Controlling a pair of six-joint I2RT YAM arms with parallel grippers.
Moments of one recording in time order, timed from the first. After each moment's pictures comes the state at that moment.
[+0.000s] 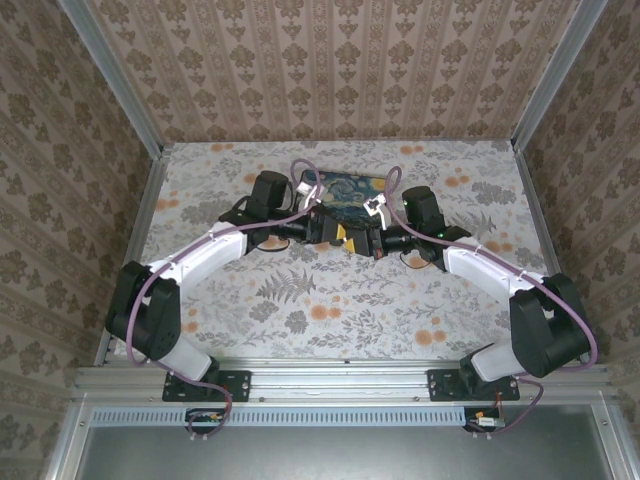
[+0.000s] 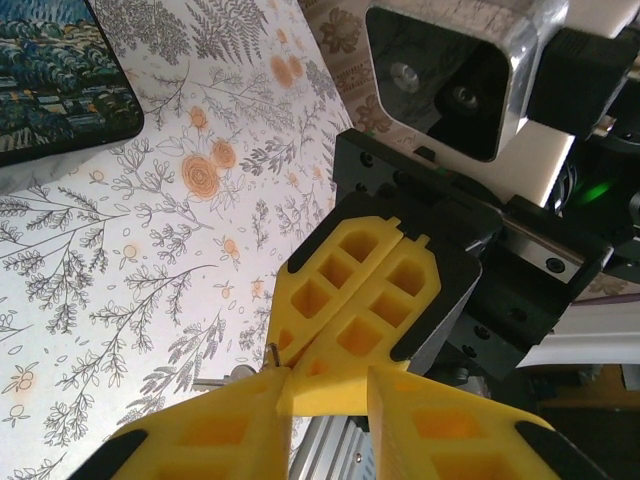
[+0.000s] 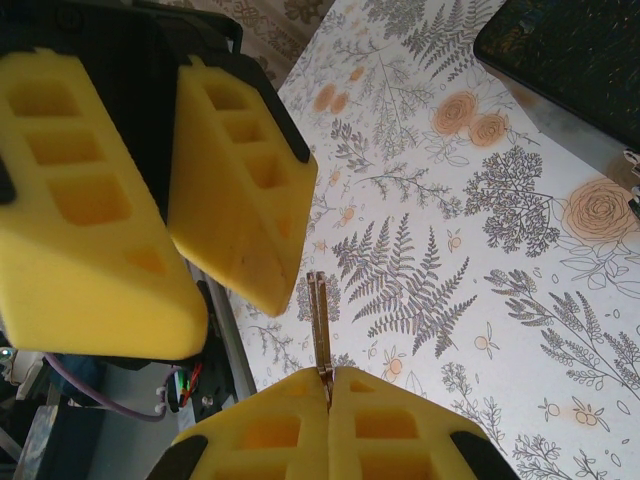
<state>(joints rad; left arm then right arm) -0.58 1.55 1.09 -0.18 0.95 -0.54 0.38 1.43 0.87 -0.08 -0.87 0.33</state>
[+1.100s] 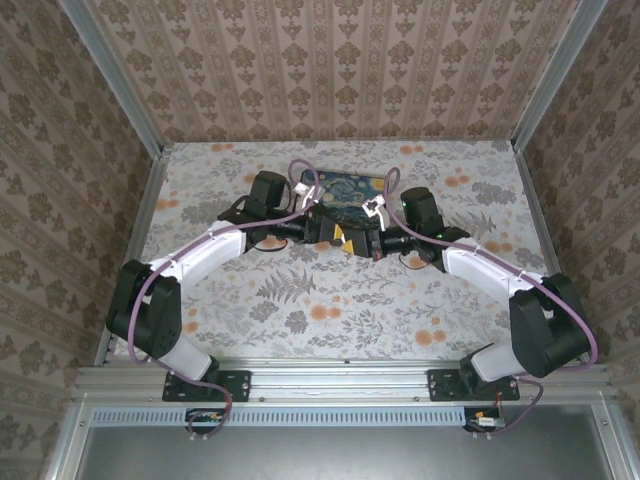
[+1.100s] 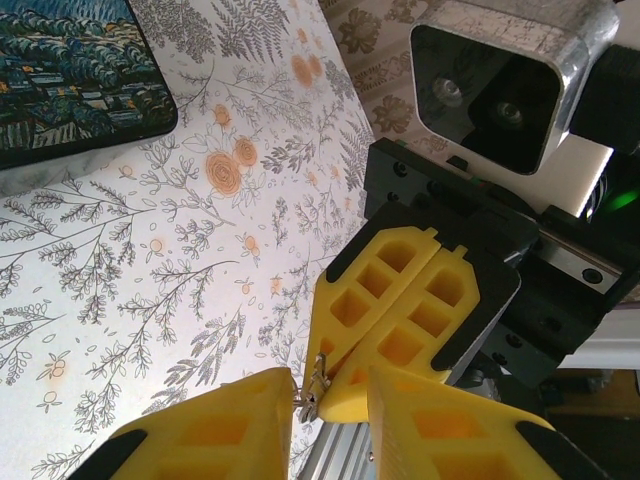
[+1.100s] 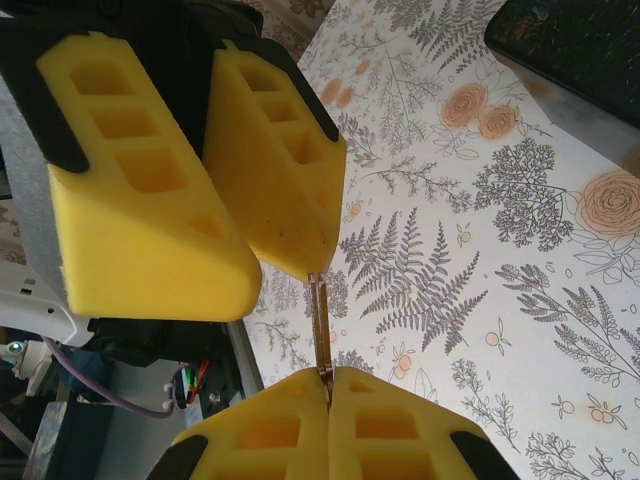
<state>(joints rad) -0.56 1.56 1.09 -0.21 0.94 -0.51 0.39 1.44 0.87 -0.07 -0.88 0.34</state>
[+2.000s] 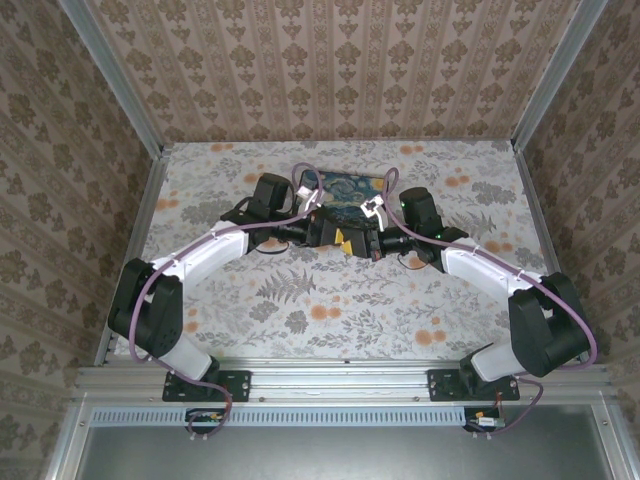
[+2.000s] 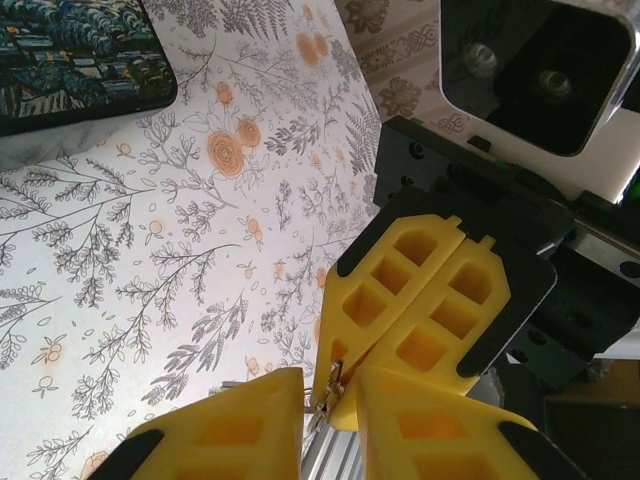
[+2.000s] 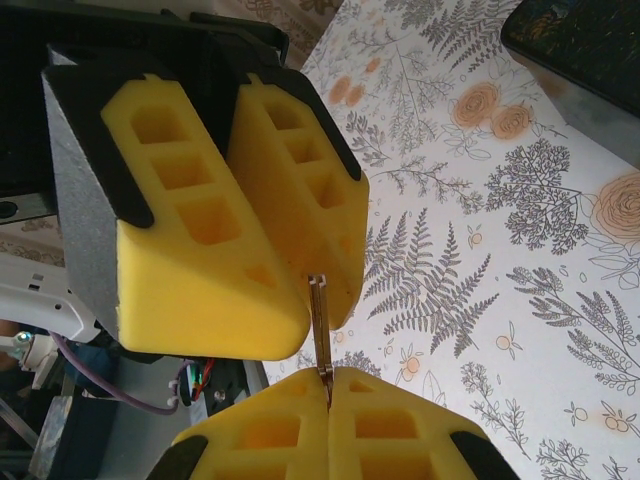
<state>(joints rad) -0.57 1.57 1.09 -0.25 0.93 -0.50 0.40 1.44 0.87 -0.06 -0.89 0.35</state>
